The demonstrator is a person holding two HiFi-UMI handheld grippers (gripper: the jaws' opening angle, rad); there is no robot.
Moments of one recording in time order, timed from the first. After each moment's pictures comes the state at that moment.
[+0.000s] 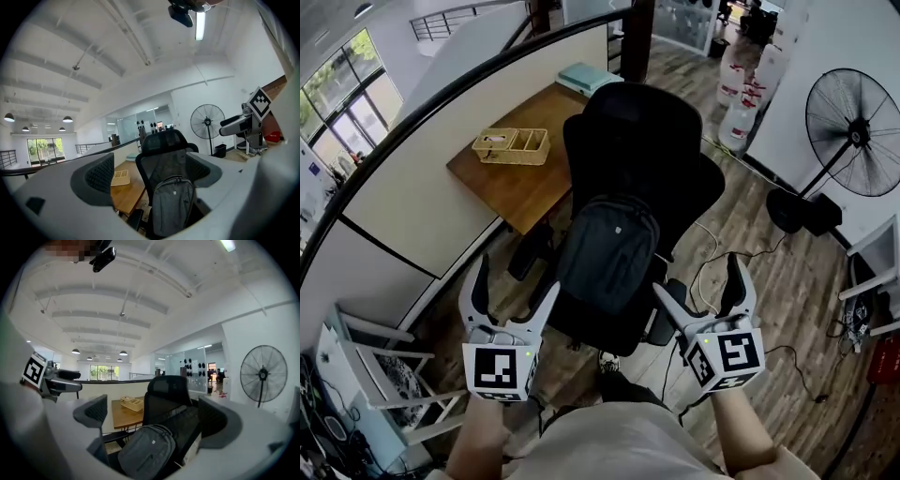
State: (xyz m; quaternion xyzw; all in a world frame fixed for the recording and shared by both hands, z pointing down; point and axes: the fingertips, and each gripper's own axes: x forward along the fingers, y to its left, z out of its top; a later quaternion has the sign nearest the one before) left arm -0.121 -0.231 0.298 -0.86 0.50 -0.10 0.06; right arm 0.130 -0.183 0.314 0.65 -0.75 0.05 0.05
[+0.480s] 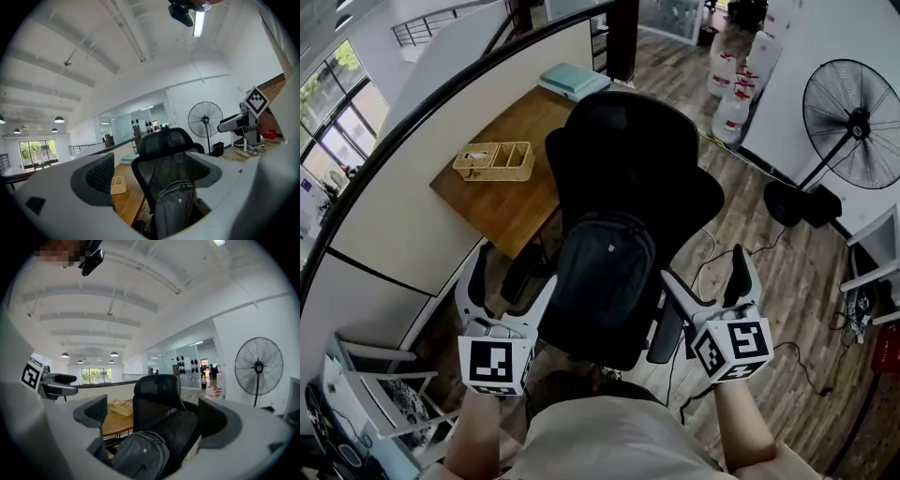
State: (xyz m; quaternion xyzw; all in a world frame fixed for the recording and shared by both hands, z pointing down) left arm -0.075 -0.338 0.301 -0.87 0.47 -0.11 0.07; right arm 0.188 -0.275 0.322 0.69 -0.72 0.08 0.03
